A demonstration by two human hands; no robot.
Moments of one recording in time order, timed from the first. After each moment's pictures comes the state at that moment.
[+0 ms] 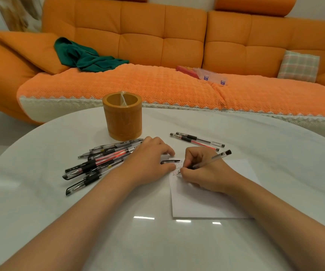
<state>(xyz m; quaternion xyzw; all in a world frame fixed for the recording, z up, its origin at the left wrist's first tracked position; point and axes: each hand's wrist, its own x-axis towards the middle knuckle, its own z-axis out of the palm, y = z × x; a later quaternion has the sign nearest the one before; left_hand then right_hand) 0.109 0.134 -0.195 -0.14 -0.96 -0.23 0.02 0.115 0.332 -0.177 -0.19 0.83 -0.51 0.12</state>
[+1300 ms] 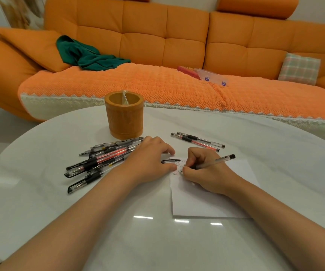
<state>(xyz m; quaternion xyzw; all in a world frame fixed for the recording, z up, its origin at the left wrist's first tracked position) 0.110 0.135 -0.195 -0.12 -0.96 -0.24 0.01 0.115 0.334 -0.185 -0.22 0.85 -0.47 0.06</state>
